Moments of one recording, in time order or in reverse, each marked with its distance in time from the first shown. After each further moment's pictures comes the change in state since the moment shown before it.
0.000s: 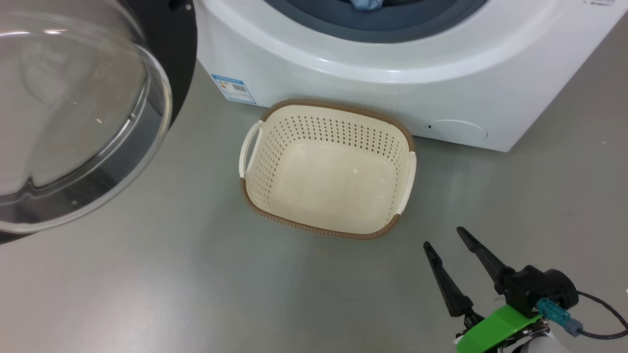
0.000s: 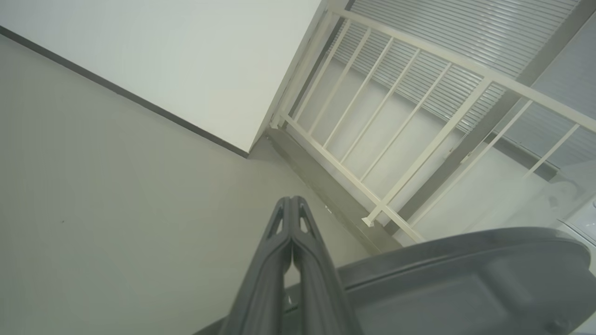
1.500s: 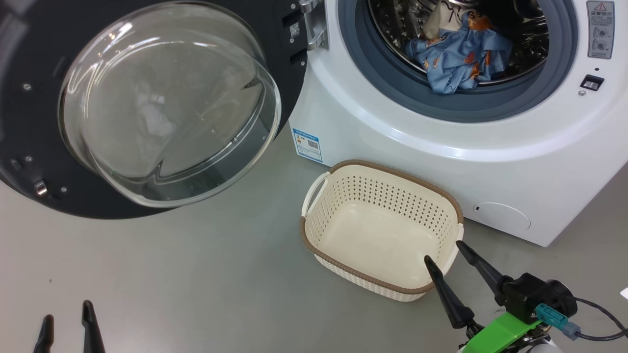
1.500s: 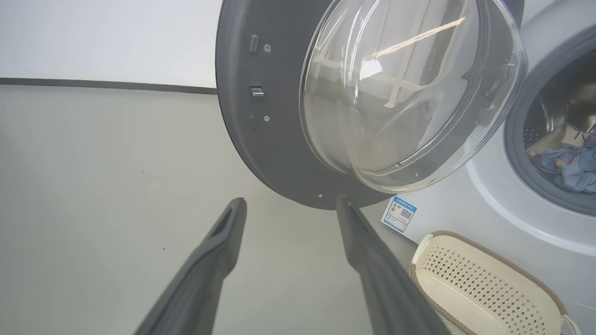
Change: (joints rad) left arm 0.794 -0.731 0.016 -0.597 0.970 0.000 -0.197; right arm 0.004 -0.038 0.035 0.049 0.043 0.000 0.000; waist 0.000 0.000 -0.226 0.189
